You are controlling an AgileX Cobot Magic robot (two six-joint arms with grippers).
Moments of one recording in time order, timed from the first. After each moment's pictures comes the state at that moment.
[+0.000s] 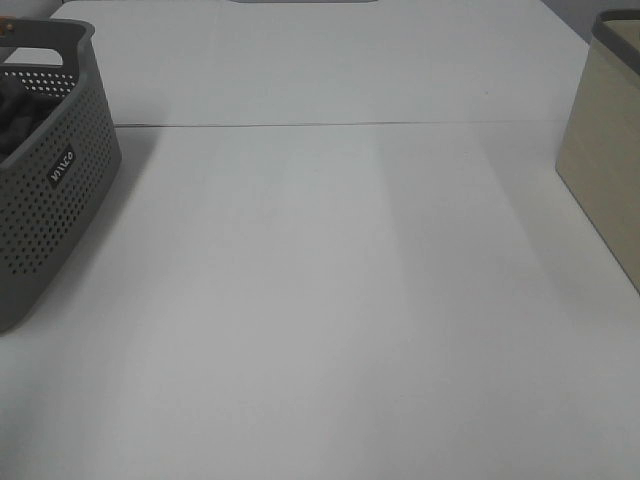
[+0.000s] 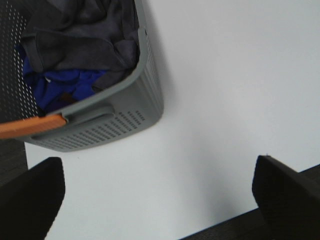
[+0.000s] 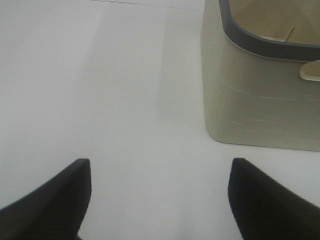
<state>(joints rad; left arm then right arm) 0.03 0.67 -1.00 -0.10 1.22 0.41 0.04 0.00 -0.50 -0.03 1.06 -0.06</state>
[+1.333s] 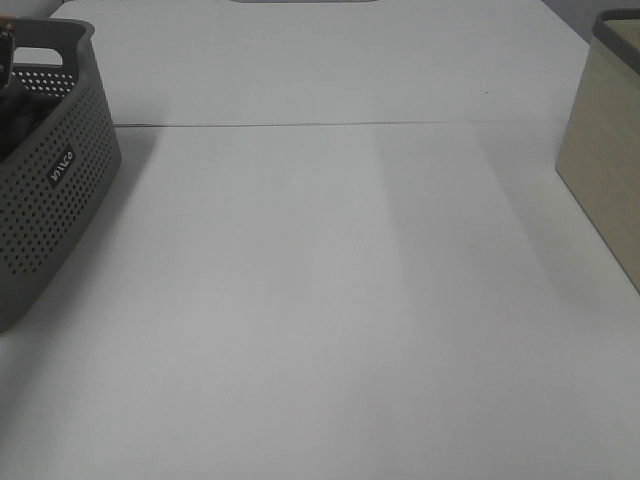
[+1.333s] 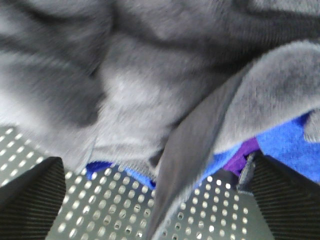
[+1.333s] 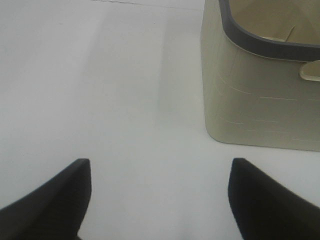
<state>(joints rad) 0.03 2.05 -1.66 0.43 1.02 1.13 0.04 0.00 -0.50 -0.03 1.06 -0.06</state>
